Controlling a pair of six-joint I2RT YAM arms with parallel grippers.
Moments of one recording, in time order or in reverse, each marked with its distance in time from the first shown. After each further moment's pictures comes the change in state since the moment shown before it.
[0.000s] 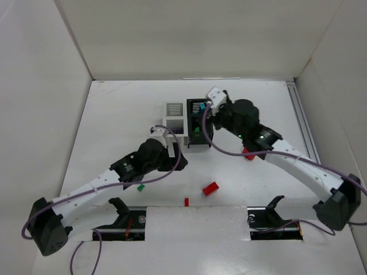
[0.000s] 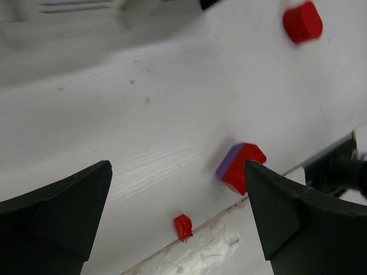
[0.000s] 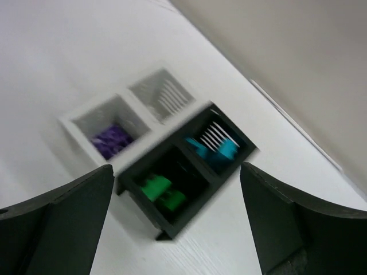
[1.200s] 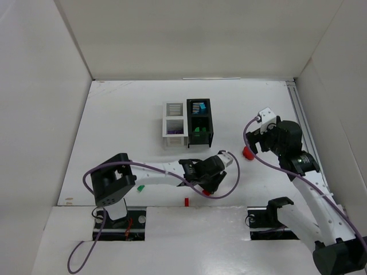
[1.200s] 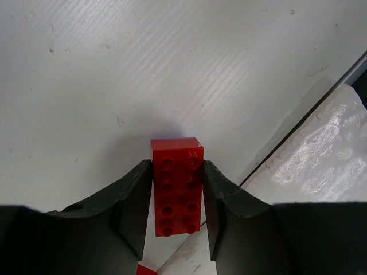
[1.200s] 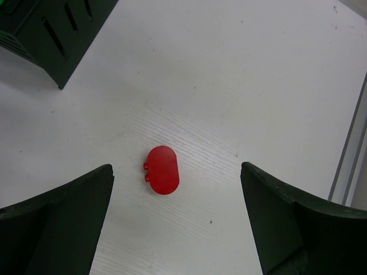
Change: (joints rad) left arm -0.464 0.770 0.385 0.090 0.024 0.277; right arm -0.552 -0.489 -0.388 -0.375 -0.098 -0.002
